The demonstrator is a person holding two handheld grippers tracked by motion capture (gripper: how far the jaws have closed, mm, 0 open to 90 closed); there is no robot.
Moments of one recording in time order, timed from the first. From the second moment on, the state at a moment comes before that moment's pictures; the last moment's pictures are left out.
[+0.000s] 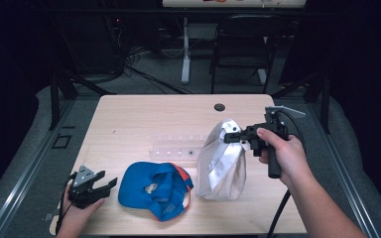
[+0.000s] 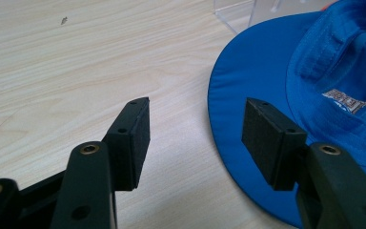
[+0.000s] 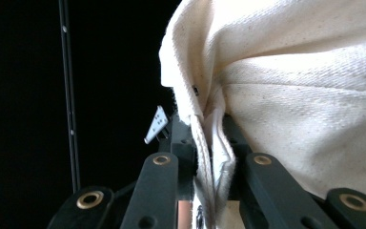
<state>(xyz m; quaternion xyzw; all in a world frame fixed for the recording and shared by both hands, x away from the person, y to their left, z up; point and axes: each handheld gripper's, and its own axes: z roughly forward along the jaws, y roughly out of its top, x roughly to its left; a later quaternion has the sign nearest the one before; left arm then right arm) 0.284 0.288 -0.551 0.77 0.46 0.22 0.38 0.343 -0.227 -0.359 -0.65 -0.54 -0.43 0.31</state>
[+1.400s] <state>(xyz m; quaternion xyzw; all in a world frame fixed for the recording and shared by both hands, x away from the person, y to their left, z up) 0.279 0.297 -0.552 0.77 0.46 0.22 0.37 0.411 -0.149 -0.285 -0.60 -0.60 -0.44 0.27</state>
